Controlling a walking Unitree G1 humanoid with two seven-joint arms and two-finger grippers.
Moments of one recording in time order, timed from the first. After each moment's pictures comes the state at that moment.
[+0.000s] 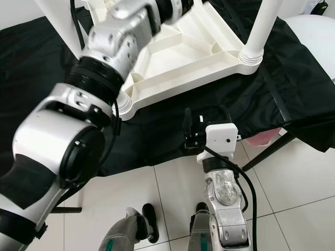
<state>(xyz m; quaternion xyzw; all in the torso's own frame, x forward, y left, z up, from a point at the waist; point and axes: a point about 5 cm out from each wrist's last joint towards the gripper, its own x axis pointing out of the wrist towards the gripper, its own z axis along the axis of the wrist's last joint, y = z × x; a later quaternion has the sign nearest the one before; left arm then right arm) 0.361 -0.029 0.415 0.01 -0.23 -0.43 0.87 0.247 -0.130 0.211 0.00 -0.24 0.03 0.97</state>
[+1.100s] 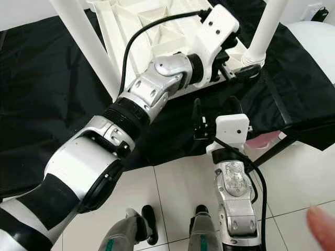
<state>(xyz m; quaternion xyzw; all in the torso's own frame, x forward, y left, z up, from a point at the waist) 0.346 -0.081 0.336 0.15 -0.16 -0.53 0.82 0.255 -0.146 0.224 -0.02 -0.27 0.01 0.96</state>
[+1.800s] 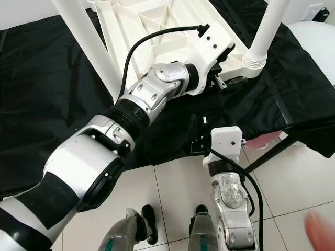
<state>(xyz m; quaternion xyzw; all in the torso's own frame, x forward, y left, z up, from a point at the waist) 0.357 -0.078 0.324 0.17 -0.11 -0.51 0.83 0.241 -0.140 0.200 -0.01 -0.21 0.03 0.98</state>
